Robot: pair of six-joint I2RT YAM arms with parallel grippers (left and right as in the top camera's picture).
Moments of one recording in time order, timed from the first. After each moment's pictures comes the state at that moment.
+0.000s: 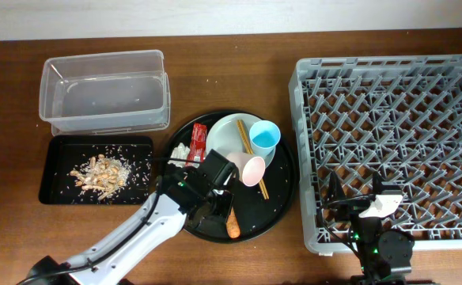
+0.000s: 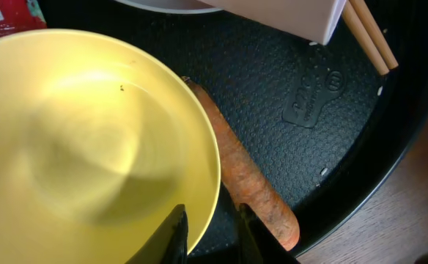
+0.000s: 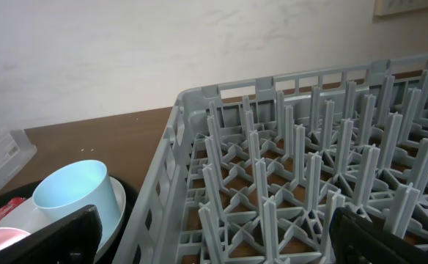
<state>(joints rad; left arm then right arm) -0.69 1.43 0.87 -0.71 0.08 -0.34 0.04 0.03 0.01 -0.08 0.00 0.18</state>
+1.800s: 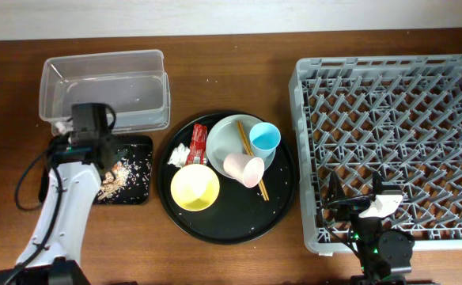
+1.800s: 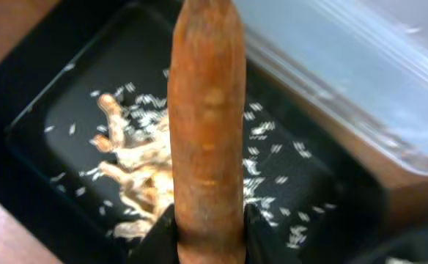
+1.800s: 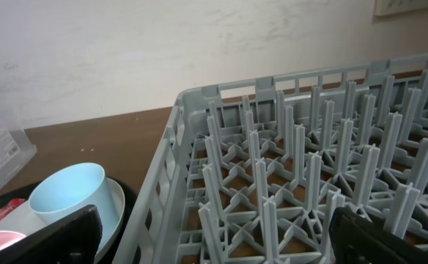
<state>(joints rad) 0.10 1.47 1.01 -0.67 -0.27 -0.56 0.04 0.03 0.01 -0.08 0.00 0.18</state>
